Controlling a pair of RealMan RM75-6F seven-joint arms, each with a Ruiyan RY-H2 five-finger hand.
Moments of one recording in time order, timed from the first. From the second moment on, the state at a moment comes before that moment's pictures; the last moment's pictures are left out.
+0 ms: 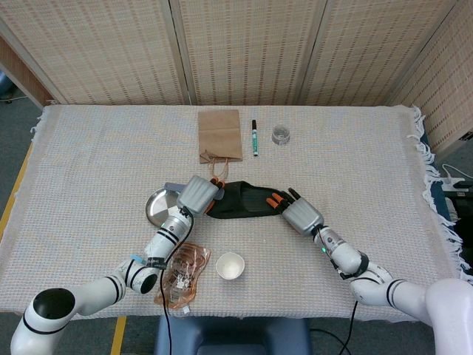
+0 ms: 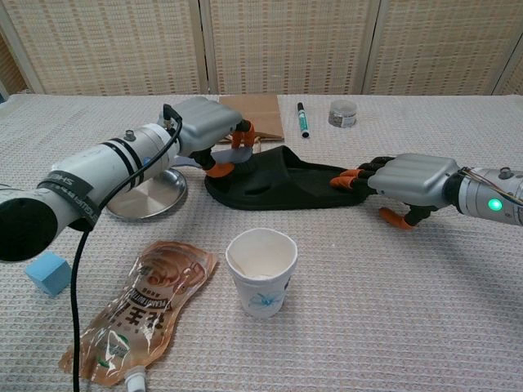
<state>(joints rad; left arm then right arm) -1.00 -1.88 -0.24 -0.88 1.24 0.87 0.40 0.79 -1.60 0.04 -1.07 -1.39 0.66 -0.30</state>
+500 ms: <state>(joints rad) -0.99 -1.86 -0.21 -0.96 1.29 0.91 0.39 0.79 -1.60 0.03 -1.07 -1.37 0.66 -0.31</state>
